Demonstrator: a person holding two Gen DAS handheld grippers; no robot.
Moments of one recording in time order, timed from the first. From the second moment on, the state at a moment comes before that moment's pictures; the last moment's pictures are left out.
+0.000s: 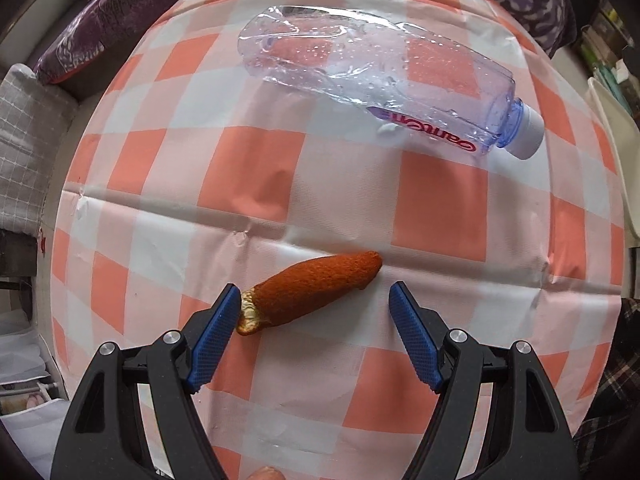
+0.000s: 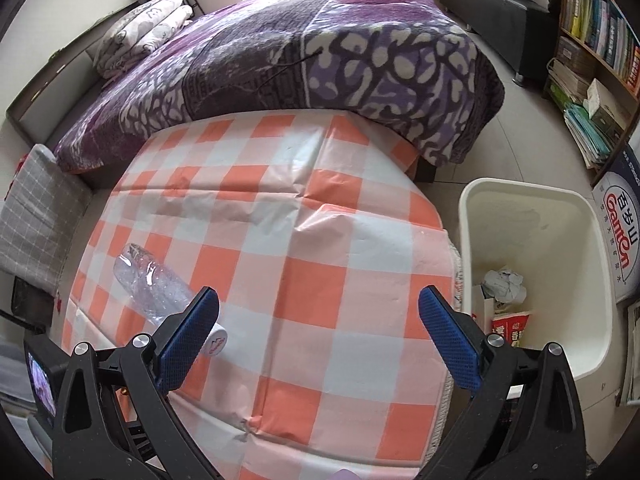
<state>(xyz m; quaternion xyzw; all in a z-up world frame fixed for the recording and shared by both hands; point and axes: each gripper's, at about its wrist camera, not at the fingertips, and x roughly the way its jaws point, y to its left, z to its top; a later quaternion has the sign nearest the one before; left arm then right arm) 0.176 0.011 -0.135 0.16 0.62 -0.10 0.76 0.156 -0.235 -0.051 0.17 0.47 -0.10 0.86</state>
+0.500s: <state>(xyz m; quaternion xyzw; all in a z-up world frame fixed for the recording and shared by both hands) 0.166 0.038 -0.128 0.11 0.61 -0.11 0.78 0.192 -0.171 -0.078 0.12 0.50 -0.05 0.86</state>
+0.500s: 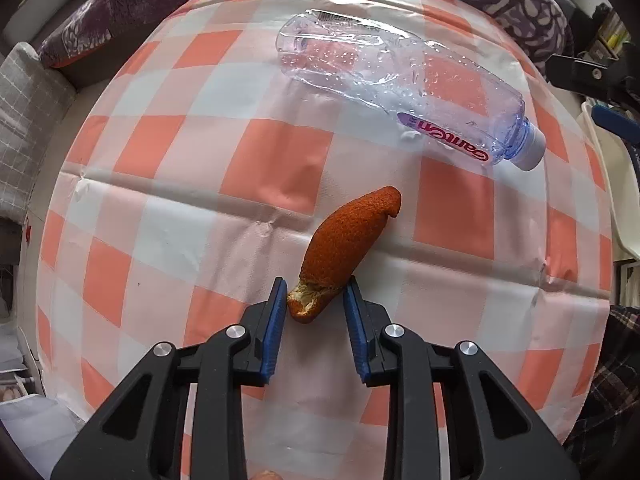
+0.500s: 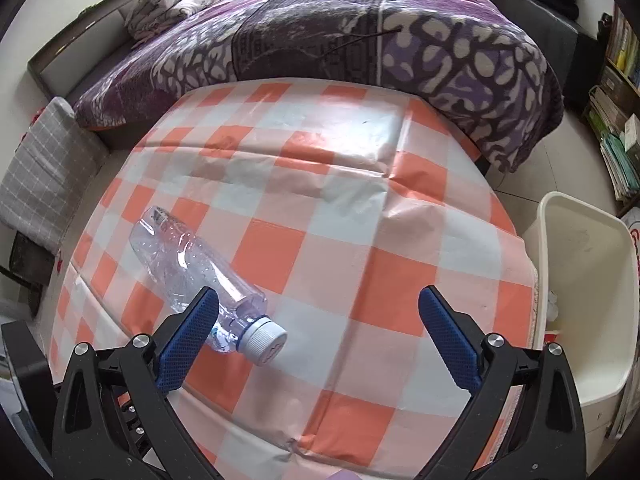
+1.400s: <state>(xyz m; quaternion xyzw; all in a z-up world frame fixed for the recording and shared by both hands) 0.177 0.114 -0.047 -0.04 0.51 0.00 0.86 0.212 -0.107 -0.061 0.07 0.43 0.04 0.90</state>
